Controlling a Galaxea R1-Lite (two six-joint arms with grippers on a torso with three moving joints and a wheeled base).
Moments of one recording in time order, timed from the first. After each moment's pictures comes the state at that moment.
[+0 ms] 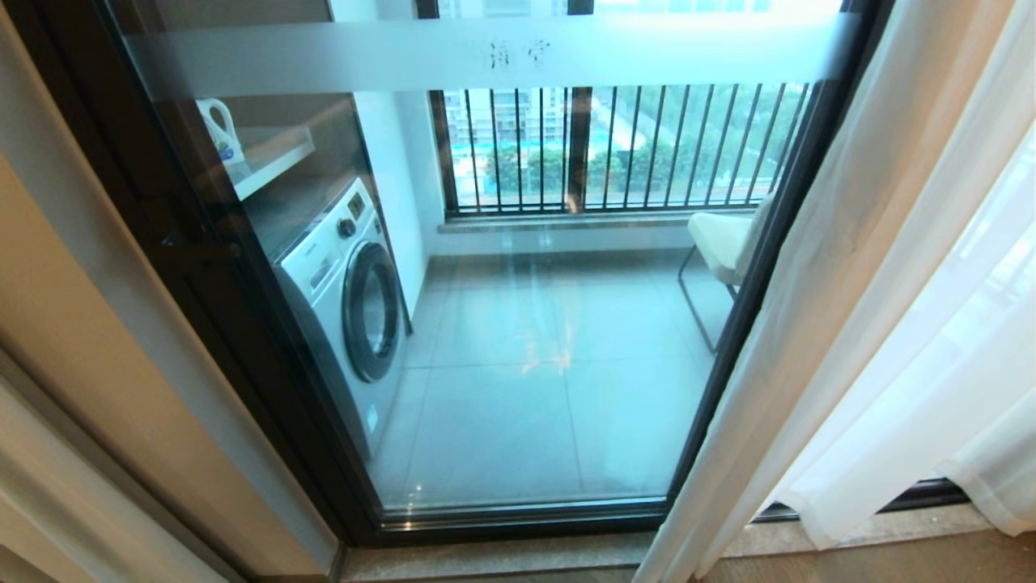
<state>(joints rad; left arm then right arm) 0.00 0.00 0.00 0.00 -0.01 -0.03 -0.01 0.00 0.00 -0.07 0.02 -0.03</state>
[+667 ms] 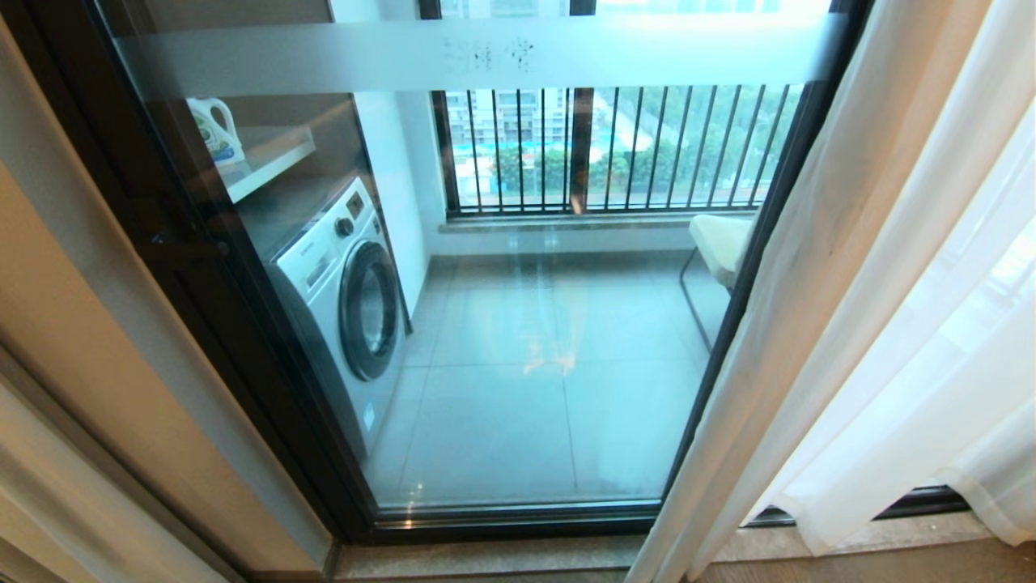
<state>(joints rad) 0.00 0.00 0.00 0.00 -0.01 -0.03 -0.01 0.00 0.00 -0.07 0.02 -0.03</state>
